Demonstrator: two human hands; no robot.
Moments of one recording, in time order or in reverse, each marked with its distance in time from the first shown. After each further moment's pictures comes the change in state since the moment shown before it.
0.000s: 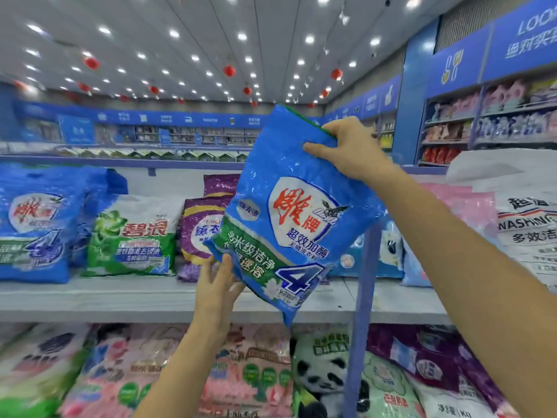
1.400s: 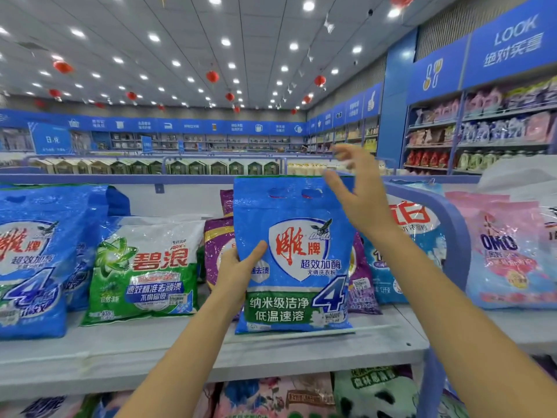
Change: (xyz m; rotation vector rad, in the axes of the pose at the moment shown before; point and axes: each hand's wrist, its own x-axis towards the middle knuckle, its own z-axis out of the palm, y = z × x) left_hand 0.125 0.036 -0.023 0.224 -0.203 -0.044; right_hand 0.021 0.015 0.117 0.014 0.357 -0.092
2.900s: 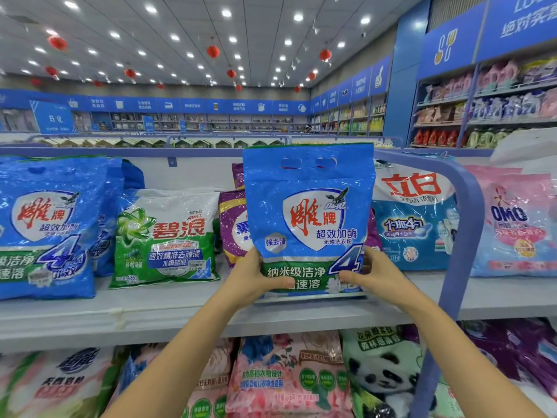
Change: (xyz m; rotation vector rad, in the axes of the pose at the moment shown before) left_hand -0.046 -0.012 -0.037 0.619 -0.349 0.011; right_hand -0.148 0.025 -0.001 0.329 -0.574 0.643
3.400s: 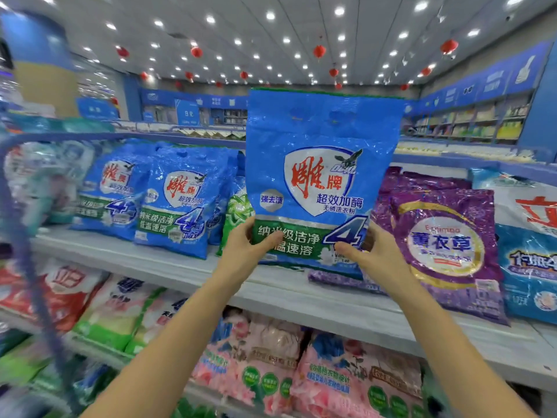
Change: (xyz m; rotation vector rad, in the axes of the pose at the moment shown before) left_hand -0.069 0.008 -0.099 -0.117 0.572 0.046; right_hand 0.046 -0.089 0.109 0.196 -0.095 -0.292
